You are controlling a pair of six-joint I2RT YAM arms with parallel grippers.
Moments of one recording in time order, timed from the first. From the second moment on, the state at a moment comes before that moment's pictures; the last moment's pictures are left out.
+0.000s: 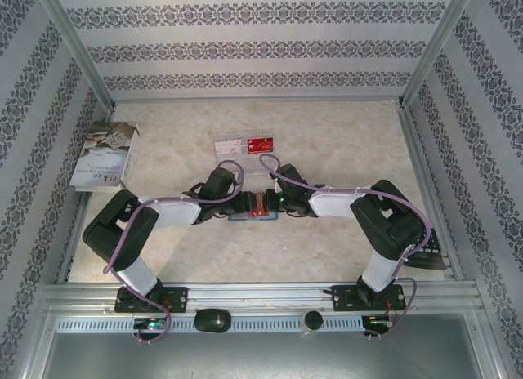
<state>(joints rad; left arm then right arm) -0.57 1.66 0.73 0.12 0.28 -0.74 0.65 1.75 0.82 0.02 -0.22 0.66</state>
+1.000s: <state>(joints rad) -0.60 1.69 0.77 0.10 0.28 -0.77 0.65 1.75 0.82 0.04 -0.22 0.66</state>
